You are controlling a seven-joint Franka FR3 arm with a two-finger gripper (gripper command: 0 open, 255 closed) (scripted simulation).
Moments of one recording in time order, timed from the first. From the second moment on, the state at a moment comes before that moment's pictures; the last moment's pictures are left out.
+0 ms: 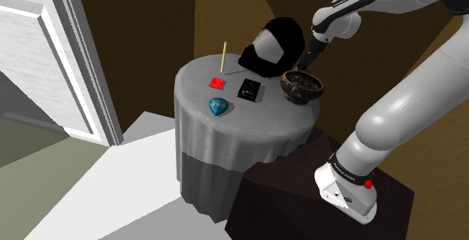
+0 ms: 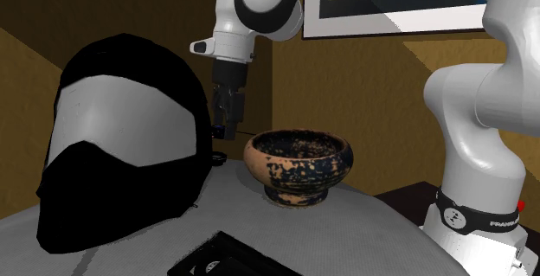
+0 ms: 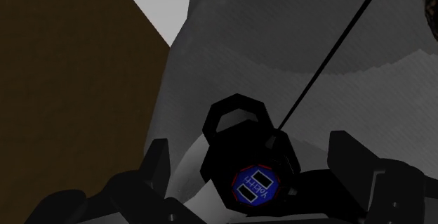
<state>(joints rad) -0.14 -0.15 -0.53 -2.37 0.02 2.38 -0.74</state>
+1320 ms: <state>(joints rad) -0.14 -0.19 -0.52 -2.34 -0.01 2.31 -0.71</state>
